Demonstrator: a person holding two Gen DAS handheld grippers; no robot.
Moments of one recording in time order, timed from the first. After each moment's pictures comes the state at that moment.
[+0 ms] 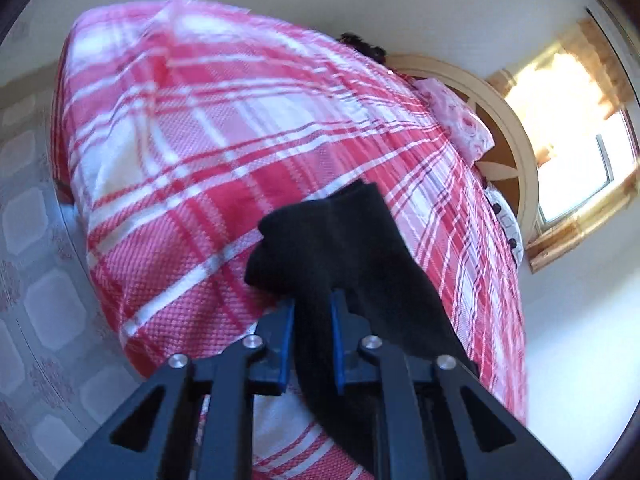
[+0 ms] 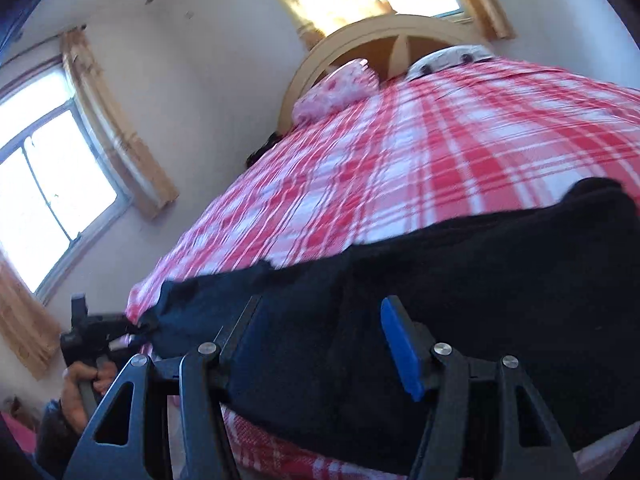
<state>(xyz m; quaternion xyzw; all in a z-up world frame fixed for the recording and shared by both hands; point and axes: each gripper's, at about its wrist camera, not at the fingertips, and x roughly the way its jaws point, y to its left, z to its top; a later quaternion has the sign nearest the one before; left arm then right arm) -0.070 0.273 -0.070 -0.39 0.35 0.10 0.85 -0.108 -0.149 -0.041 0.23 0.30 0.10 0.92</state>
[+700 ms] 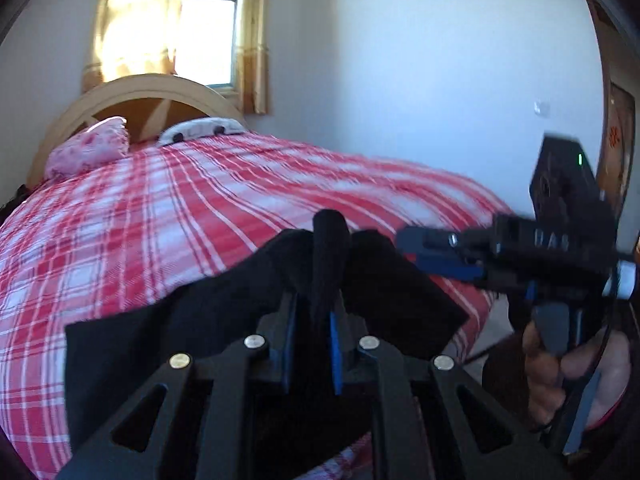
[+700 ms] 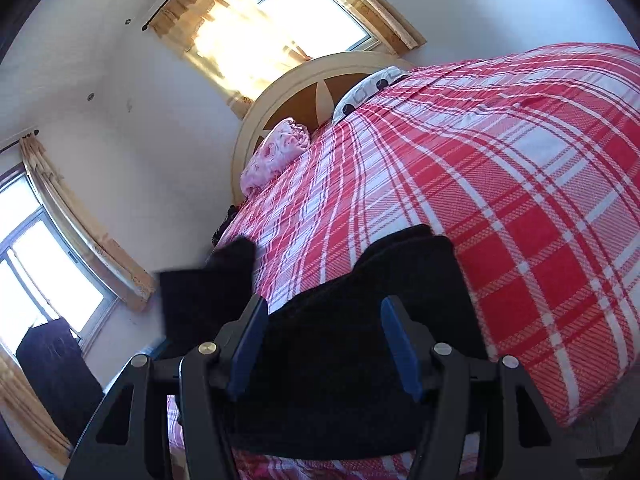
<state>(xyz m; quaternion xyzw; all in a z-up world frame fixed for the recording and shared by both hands) -0.118 -0.100 -0.022 0.09 0.25 -0.39 0.88 -0.166 -0.275 -0.029 0.35 0.24 0.02 0.91</state>
